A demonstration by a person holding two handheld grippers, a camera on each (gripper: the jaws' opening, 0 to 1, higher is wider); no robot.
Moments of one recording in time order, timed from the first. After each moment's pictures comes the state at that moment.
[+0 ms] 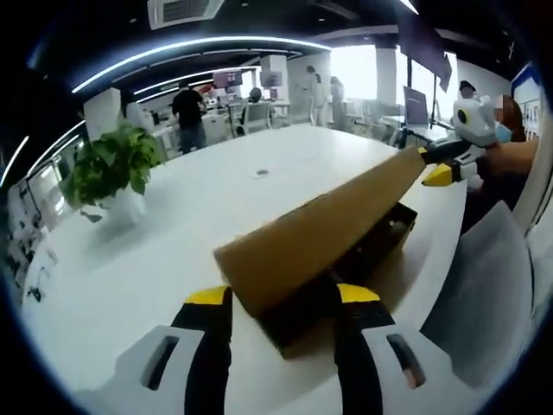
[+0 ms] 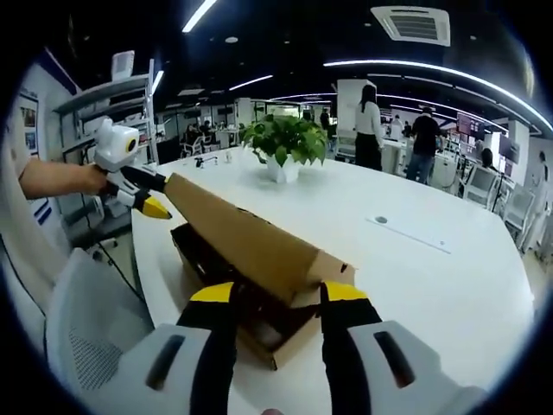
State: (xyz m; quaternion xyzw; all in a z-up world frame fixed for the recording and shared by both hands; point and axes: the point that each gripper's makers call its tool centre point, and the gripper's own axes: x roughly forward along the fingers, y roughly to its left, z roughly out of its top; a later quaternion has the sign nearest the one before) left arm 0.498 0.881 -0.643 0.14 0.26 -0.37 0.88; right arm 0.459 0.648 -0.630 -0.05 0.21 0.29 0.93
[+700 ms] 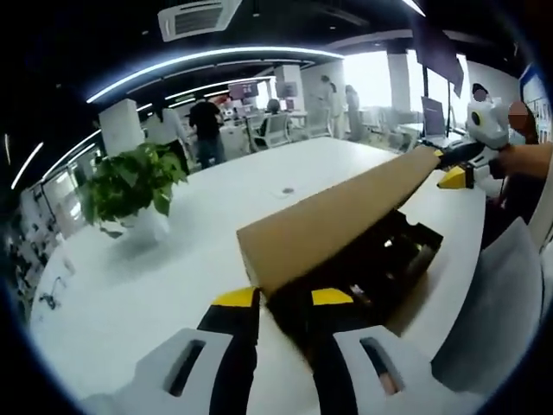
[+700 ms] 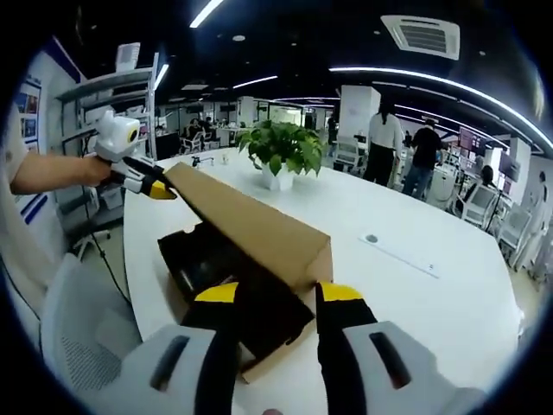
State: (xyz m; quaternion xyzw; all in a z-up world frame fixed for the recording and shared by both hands) left arm 0.542 0.891 -0.612 0.14 0.23 -0.33 0.90; right arm 0.490 0.639 -0.604 -0.09 0.19 0.29 0.93
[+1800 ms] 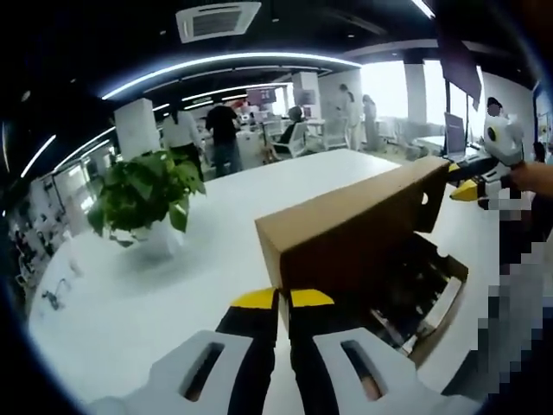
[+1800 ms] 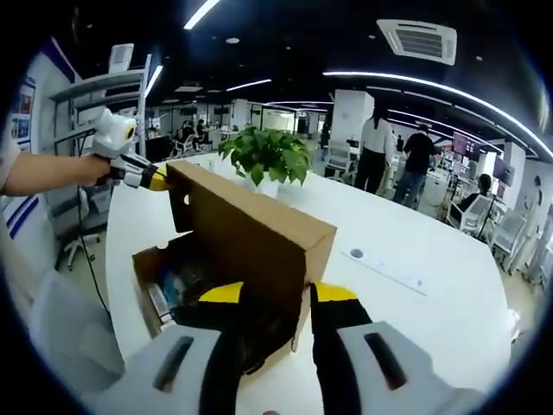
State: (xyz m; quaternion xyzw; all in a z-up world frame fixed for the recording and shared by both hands) left arm 0.601 0.892 -0.593 0.12 0.22 -0.30 0.92; right arm 0.540 0.624 -0.594 -0.09 0.19 0.27 0.94
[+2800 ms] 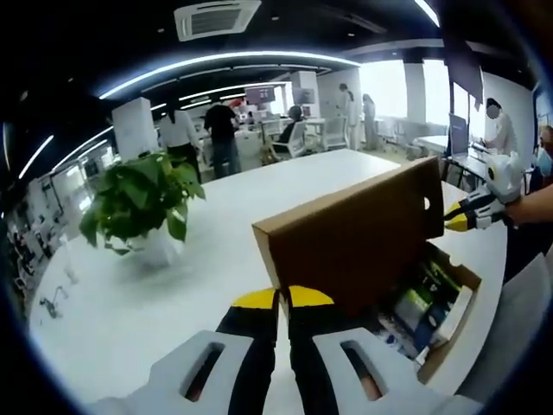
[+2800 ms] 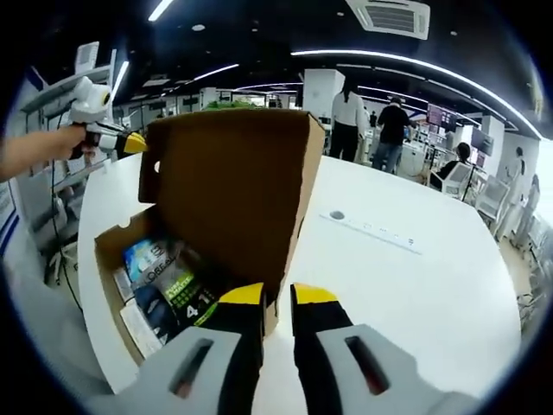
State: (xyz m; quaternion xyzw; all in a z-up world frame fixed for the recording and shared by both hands) left arm 0.639 0.885 -0.592 0.13 0.22 -0.31 0.92; right arm 0.560 0.600 -0.665 -0.07 0.23 0.20 0.95
